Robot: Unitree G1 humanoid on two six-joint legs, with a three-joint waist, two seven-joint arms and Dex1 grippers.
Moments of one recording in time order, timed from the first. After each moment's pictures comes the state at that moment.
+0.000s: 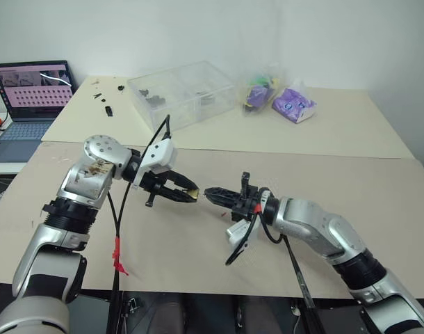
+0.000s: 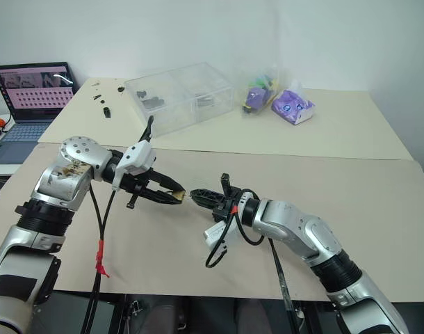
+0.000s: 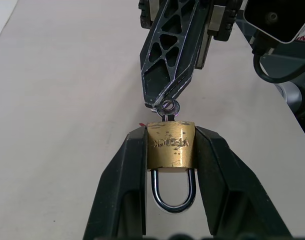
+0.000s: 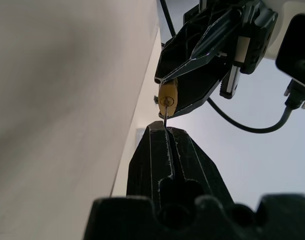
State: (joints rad) left arm -0.80 0.69 -0.23 0.21 -0.26 0.29 -1.58; right arm -0.47 -0.58 0.41 -0.16 -0.72 -0.56 0.39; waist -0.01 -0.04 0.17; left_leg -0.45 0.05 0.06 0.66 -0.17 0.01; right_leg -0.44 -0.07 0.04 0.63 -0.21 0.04
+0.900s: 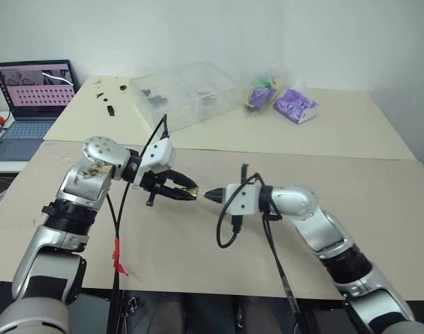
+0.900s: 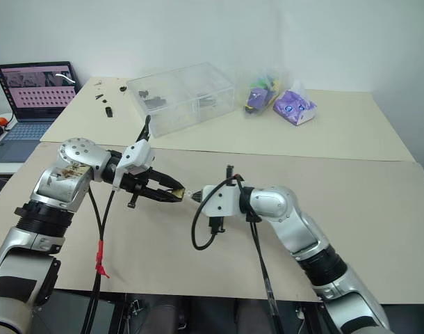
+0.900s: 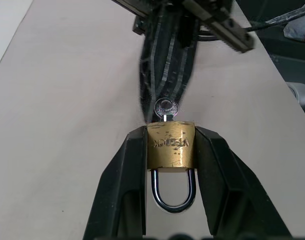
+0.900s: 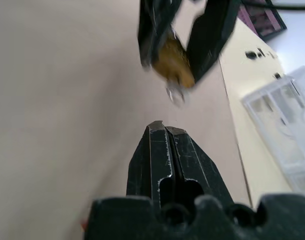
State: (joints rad) left arm -0.79 0.69 -0.22 0.21 -0.26 0.29 -1.55; right arm -0.52 -0.53 0.38 -0.17 -0.20 0.00 0.84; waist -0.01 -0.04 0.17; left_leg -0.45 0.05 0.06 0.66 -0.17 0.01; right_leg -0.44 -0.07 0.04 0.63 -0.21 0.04
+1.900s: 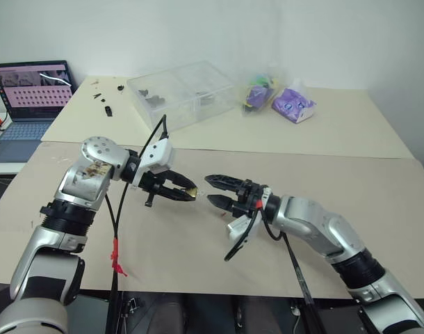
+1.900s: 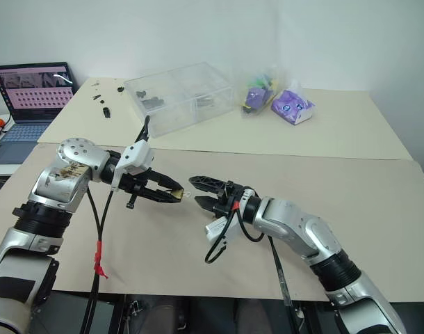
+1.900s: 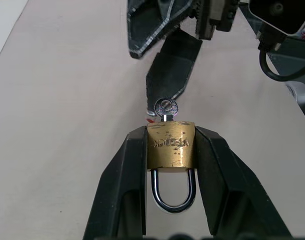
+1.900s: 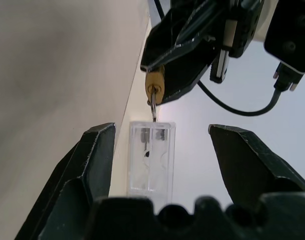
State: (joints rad) left arm -0.79 0.70 -0.22 0.19 -0.26 0.30 -1.55; right arm -0.47 -0.57 0.41 -0.14 -0.79 -0.58 0.31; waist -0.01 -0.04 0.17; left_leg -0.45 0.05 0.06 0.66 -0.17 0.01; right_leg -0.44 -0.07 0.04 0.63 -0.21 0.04
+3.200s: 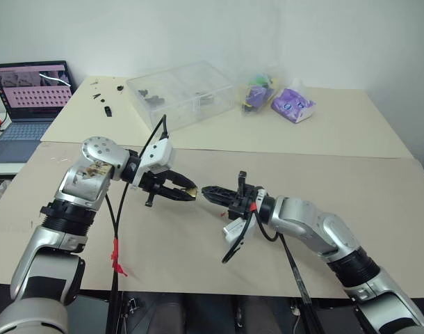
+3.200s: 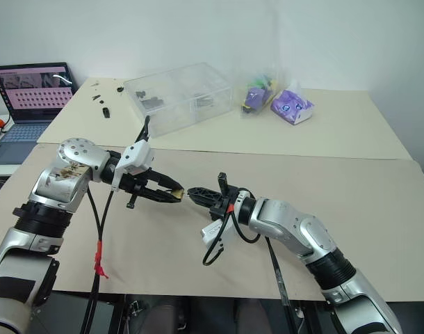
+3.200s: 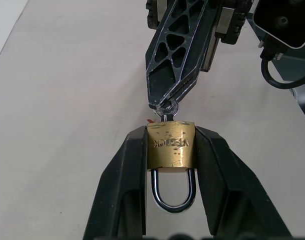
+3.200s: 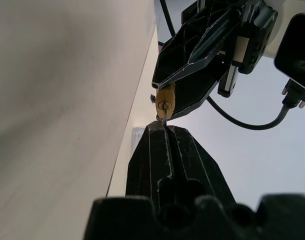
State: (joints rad) left arm -0.79 0.70 -0.22 0.19 -0.26 0.30 -1.55; right arm -0.49 -0.56 0.41 -0.12 -0.82 -0.59 0.32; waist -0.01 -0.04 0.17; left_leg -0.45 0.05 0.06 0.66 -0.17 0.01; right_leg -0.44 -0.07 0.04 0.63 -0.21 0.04
